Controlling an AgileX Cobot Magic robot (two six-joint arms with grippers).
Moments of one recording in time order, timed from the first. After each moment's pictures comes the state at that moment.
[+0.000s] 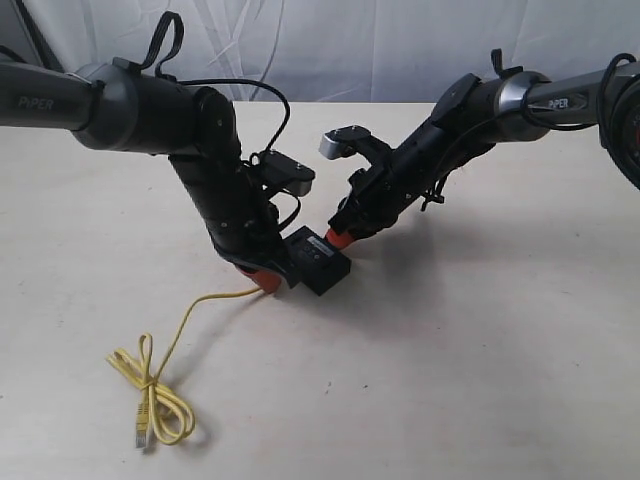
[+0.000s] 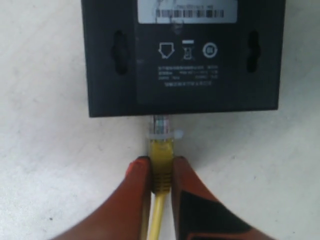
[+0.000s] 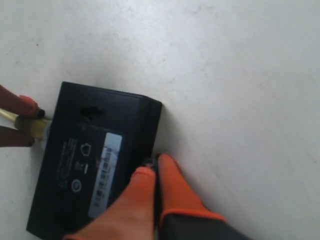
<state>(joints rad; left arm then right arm) -0.53 2.10 -1.37 -0.31 0.81 0.47 0.32 2.35 -1.60 0.86 0.96 -1.11</state>
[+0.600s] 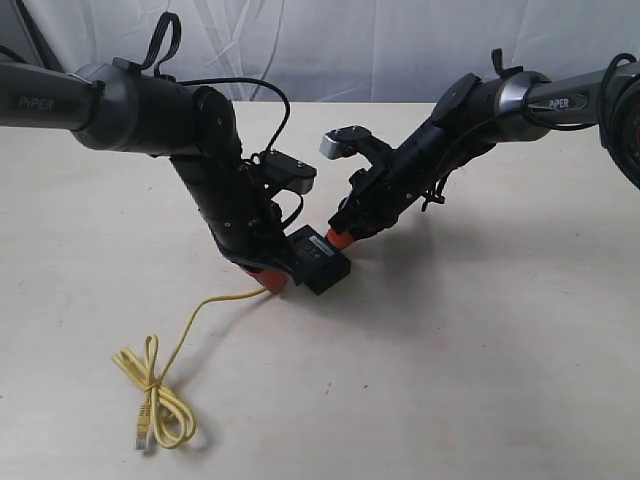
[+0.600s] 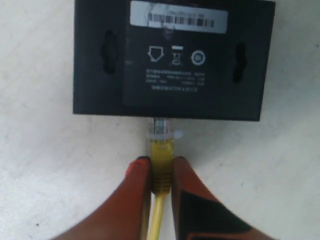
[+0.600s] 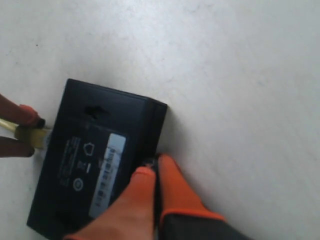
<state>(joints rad) -0.53 2.10 -1.37 -0.35 0.81 0.47 0.32 2.35 -1.60 0.86 0.96 -1.10</state>
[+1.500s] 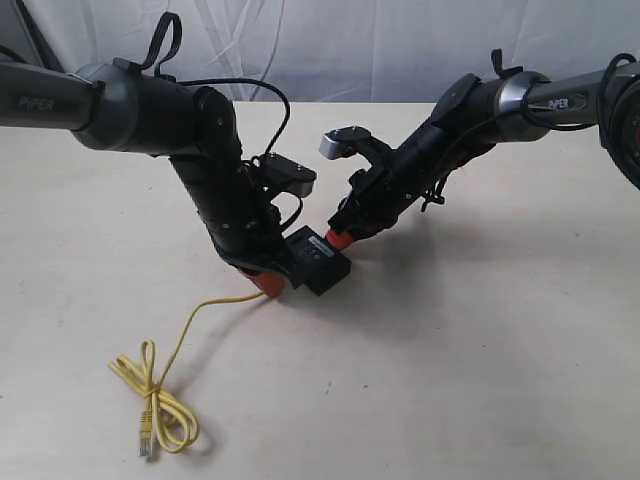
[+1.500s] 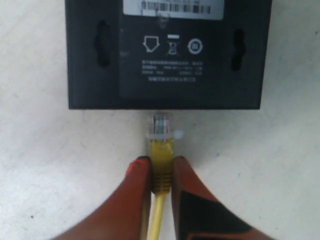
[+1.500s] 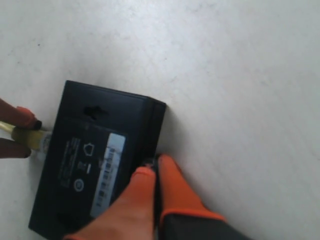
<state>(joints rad) -0.53 2.10 -1.37 -0.34 0.83 0.47 0.32 2.35 -1.60 0.86 0.97 -1.10</state>
